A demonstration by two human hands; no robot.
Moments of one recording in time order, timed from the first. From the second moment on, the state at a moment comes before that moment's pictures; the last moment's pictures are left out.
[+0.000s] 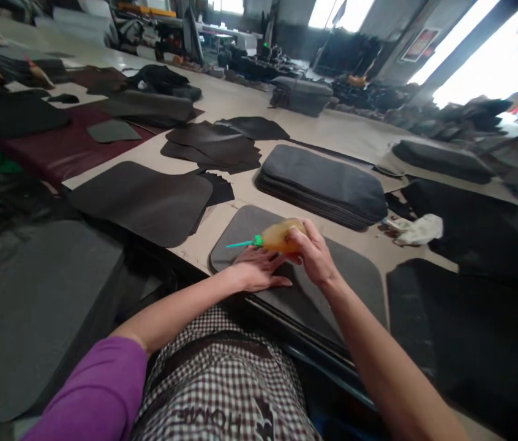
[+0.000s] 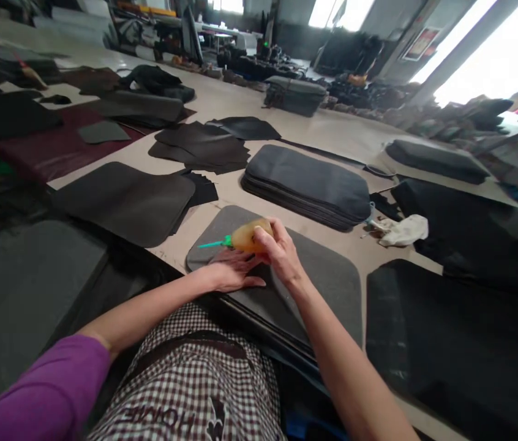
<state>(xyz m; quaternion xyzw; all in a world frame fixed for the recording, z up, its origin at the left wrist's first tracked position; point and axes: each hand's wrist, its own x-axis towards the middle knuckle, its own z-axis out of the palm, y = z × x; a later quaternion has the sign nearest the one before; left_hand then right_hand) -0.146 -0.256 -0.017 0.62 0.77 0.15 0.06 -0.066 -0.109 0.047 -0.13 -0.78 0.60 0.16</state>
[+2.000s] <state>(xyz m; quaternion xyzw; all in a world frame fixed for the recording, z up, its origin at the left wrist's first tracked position) -0.173 -0.243 -0.020 0.53 0.84 0.07 -0.03 -0.132 -0.034 0.026 -0.09 -0.88 0.32 0.35</state>
